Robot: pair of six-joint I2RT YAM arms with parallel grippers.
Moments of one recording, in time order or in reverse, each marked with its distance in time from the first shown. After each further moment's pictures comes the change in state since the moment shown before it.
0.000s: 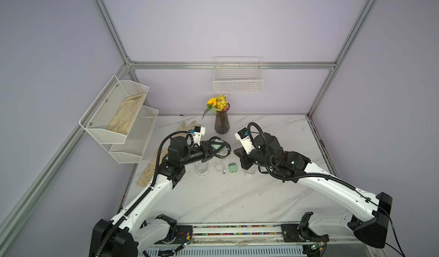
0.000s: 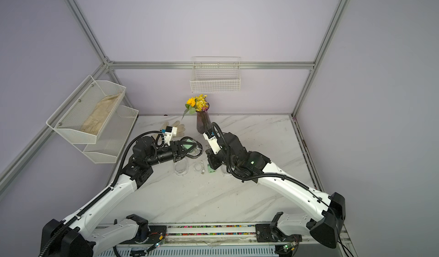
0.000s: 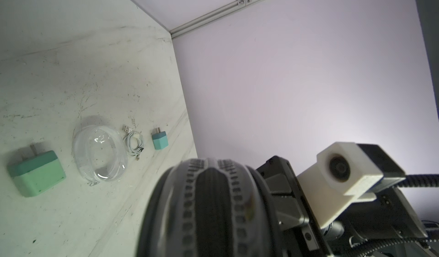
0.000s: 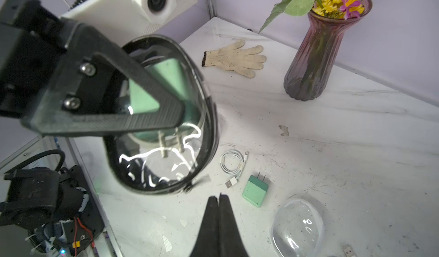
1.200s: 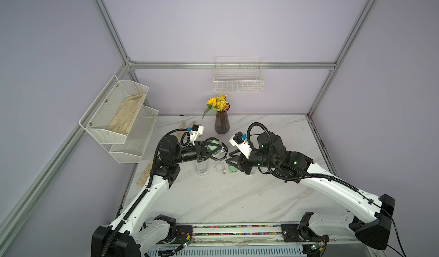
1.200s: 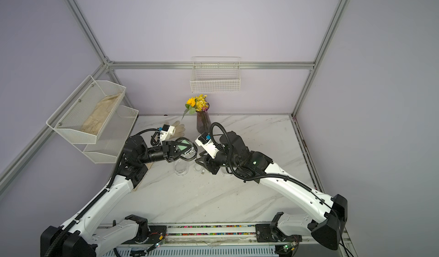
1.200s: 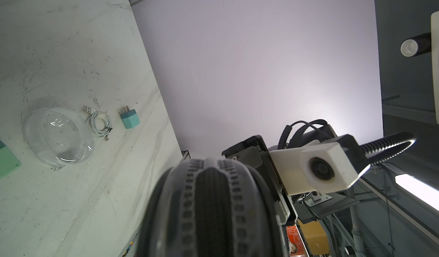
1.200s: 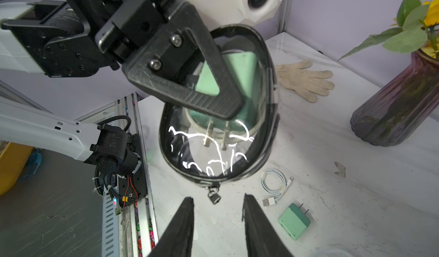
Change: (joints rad) left arm 0.107 -0.028 0.000 0.116 0.270 -0.107; right arm -0.002 -0.034 -0.021 0.070 -0.359 -0.137
